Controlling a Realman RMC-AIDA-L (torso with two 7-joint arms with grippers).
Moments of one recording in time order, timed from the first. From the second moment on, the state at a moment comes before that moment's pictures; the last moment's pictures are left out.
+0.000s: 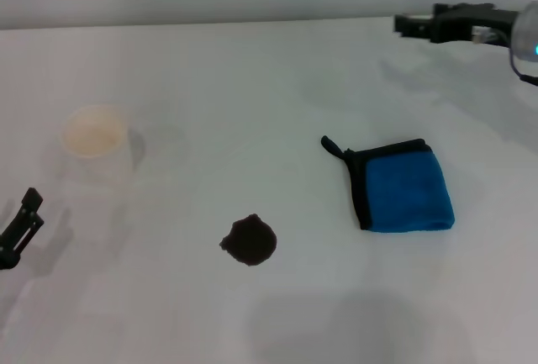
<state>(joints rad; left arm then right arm) -0.23 -2.08 0.89 -0.05 -2.24 -1.43 2.74 0.54 1.94 -1.14 -0.68 1.40 0.73 -1.28</state>
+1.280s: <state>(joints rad) -0.30 -2.08 0.87 0.01 -2.31 -1.29 2.75 0.73 2.02 -1.47 -1.14 0.45 1.59 -0.37</state>
